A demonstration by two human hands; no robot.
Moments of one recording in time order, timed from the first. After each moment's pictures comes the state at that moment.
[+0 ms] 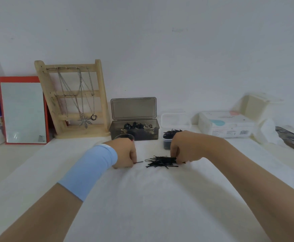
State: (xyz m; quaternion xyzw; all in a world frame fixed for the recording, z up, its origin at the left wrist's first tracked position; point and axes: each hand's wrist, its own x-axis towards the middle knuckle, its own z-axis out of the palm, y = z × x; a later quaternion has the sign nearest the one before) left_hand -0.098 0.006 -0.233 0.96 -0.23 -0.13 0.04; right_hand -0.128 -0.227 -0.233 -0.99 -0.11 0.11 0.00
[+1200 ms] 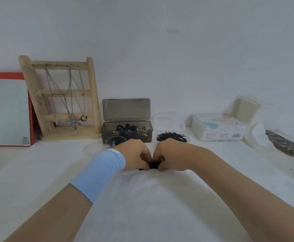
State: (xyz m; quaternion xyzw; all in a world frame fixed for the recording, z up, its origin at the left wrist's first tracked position) left_hand -0.077 -0.033 -0.257 0.93 -0.35 -0.09 0.13; right_hand -0.131 -0.200 -0.243 -0.98 -0.18 0.06 0.04
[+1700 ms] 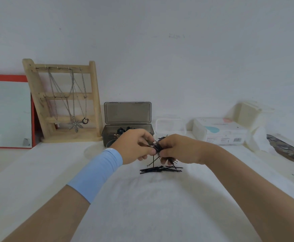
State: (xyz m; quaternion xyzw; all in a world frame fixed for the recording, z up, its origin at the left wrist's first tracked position) left_hand -0.078 -0.032 -0.246 0.84 -0.30 -0.05 0.45; right_hand -0.128 -0.223 -0.236 -0.90 -0.11 0.10 0.40
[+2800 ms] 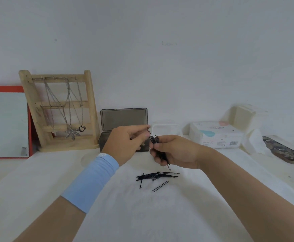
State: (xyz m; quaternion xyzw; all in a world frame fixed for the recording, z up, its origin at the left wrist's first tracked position) left_hand -0.088 -0.033 -0.230 0.78 -0.30 0.12 0.54; right_hand -0.129 -0.223 -0.231 -0.72 -0.12 0.15 0.66
